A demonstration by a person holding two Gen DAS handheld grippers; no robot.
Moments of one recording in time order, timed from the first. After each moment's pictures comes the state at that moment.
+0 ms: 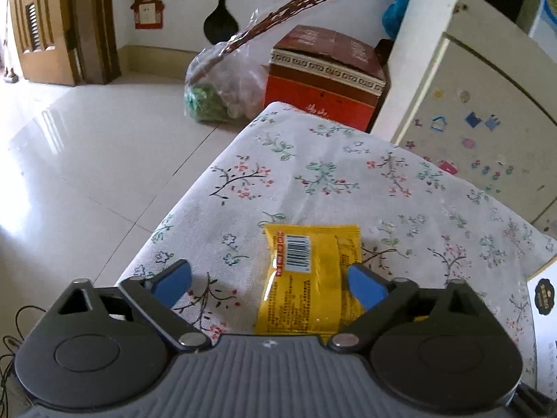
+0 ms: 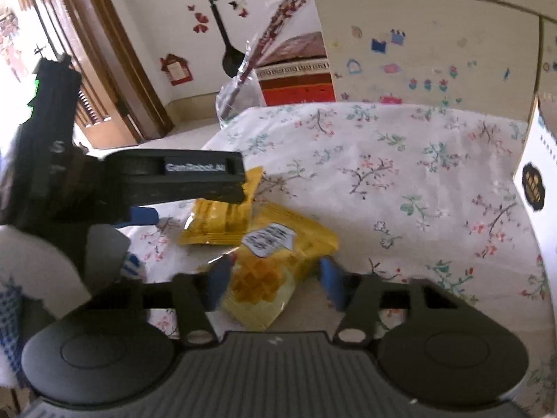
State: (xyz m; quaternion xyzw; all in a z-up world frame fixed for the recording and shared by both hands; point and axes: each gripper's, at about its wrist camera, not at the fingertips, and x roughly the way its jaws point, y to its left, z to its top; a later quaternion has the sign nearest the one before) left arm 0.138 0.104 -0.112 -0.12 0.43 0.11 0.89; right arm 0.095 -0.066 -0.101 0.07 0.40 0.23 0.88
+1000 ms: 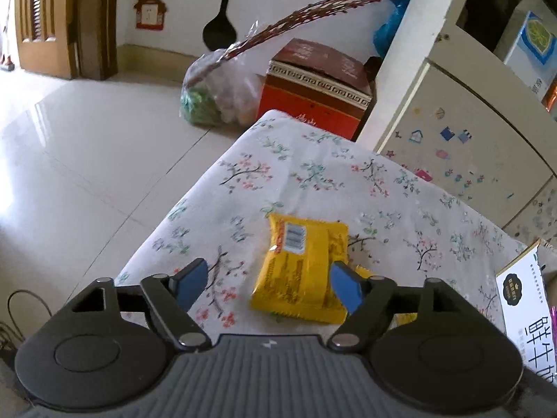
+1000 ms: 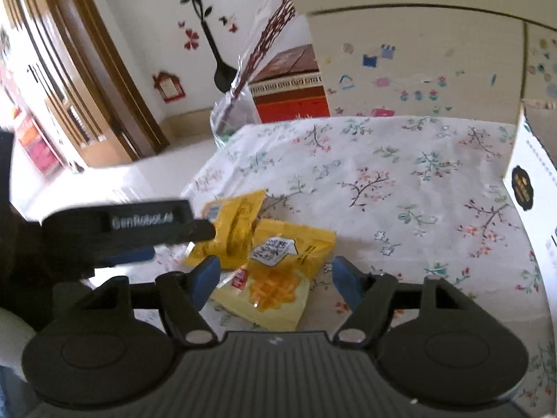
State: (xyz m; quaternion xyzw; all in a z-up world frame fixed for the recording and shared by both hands) left arm 0.104 0.110 -0.098 -0.16 0.40 0.09 0.90; right arm 0.092 -0.055 -0.093 0.07 0.40 0.21 0.89
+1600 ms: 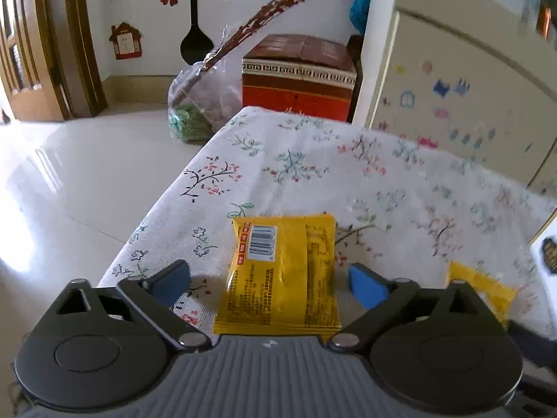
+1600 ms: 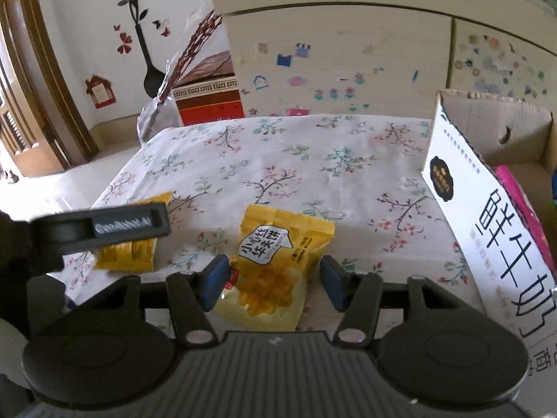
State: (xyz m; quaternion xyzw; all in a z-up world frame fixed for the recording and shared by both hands) left arm 0.130 0.072 -0.123 -0.05 0.41 0.11 0.91; right arm 0.095 -0.091 -0.101 0.07 0.39 0.10 0.91
